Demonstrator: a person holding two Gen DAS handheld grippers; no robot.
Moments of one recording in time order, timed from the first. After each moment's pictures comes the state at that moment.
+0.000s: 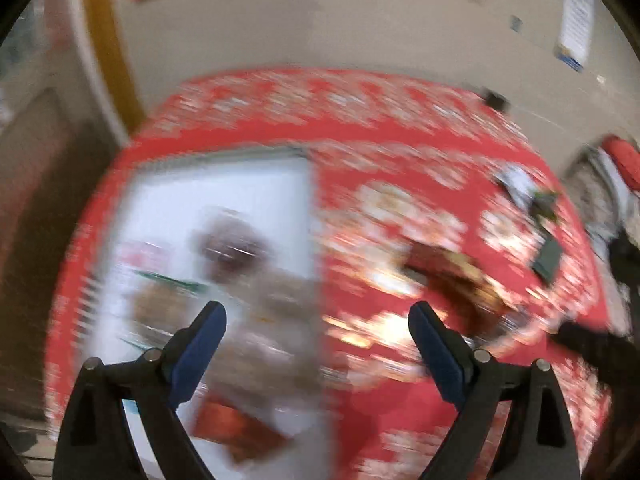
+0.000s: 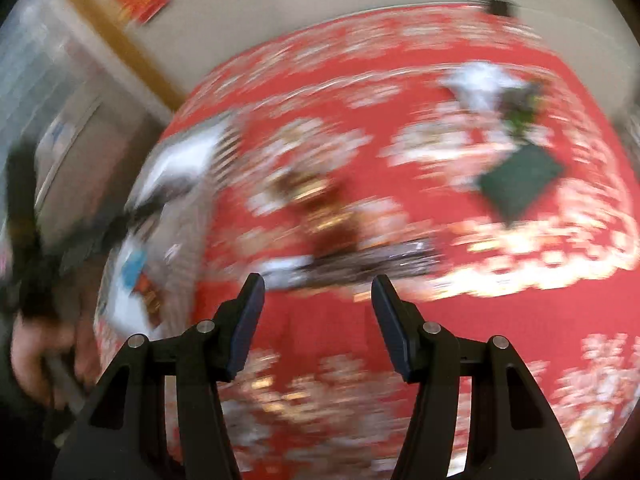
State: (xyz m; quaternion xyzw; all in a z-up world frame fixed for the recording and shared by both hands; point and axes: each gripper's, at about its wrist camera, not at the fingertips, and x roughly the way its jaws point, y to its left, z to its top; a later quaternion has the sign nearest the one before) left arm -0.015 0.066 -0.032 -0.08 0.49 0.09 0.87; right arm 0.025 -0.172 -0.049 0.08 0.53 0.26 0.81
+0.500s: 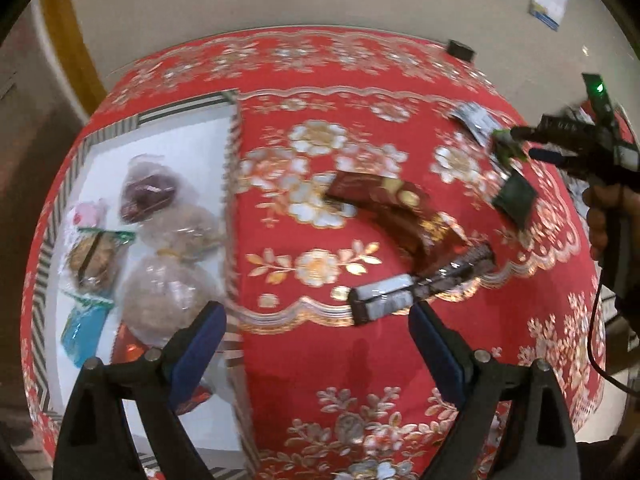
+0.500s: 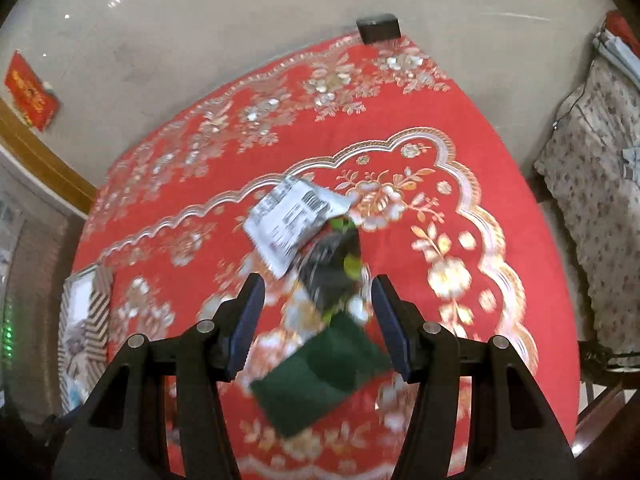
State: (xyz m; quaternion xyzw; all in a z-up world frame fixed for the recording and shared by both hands) left arm -0.024 0.026 -0.051 -0.07 0.53 0.07 0.84; right arm 0.200 -0.254 -0.059 0.11 0.52 0.16 0.83
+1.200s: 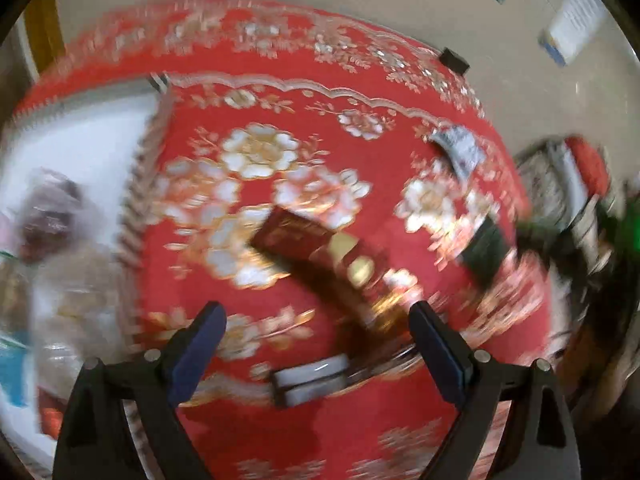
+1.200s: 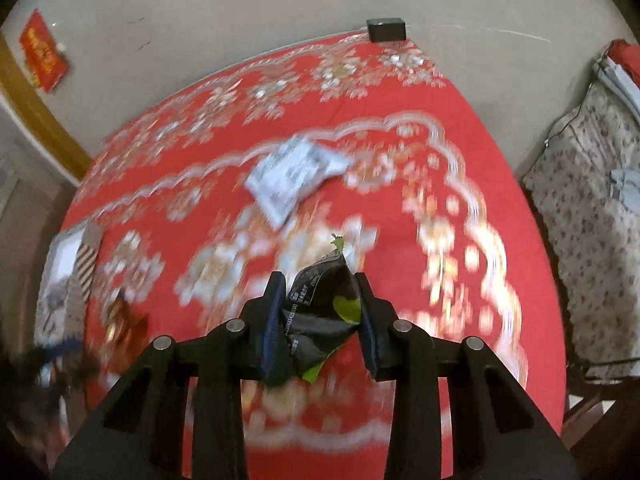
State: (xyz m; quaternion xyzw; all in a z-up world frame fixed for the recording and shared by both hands) left arm 0.049 0.025 -0.072 -0.21 0.55 -0.01 0.81; right arm 0.137 -0.259 -0.053 0.06 0.51 0.17 0.84
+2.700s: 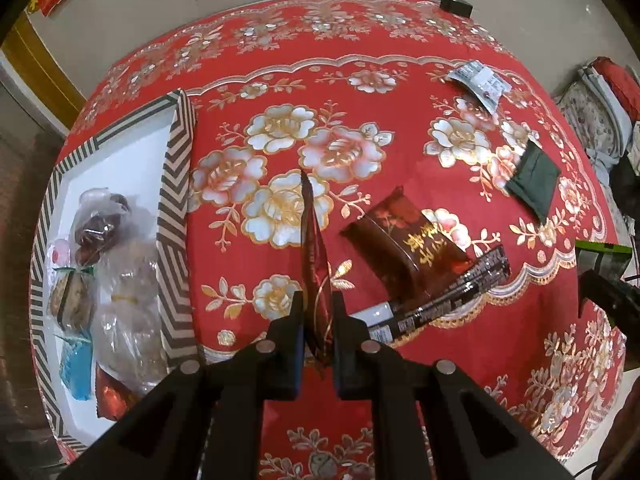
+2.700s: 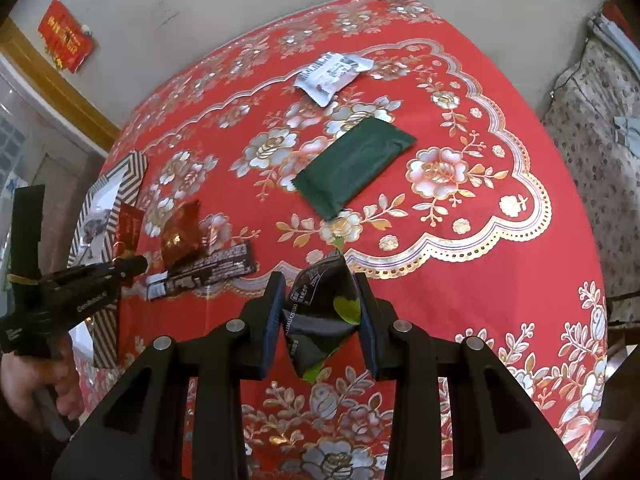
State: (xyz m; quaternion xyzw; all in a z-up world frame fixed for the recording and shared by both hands) left arm 0.030 -0.010 -0.071 -0.02 0.58 0.07 0.81; right arm 0.042 -0.258 -0.055 0.09 0.54 0.19 0.81
